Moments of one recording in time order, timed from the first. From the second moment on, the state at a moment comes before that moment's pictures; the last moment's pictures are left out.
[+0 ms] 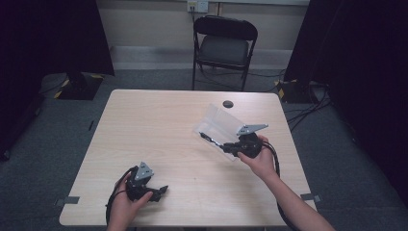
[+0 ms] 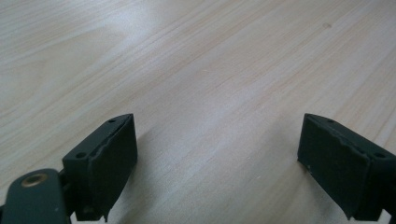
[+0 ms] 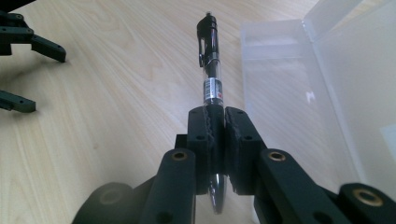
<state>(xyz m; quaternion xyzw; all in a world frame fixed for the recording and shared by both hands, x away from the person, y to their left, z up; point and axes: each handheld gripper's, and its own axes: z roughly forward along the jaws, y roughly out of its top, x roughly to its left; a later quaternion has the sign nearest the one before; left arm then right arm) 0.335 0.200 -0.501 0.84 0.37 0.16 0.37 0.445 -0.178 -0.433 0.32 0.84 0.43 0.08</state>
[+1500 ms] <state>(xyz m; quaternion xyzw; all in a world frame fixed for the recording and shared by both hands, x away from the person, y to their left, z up) 0.335 0.200 -0.501 0.84 0.37 0.16 0.37 0.483 -0.200 -0.470 0.36 0.84 0.40 0.10</state>
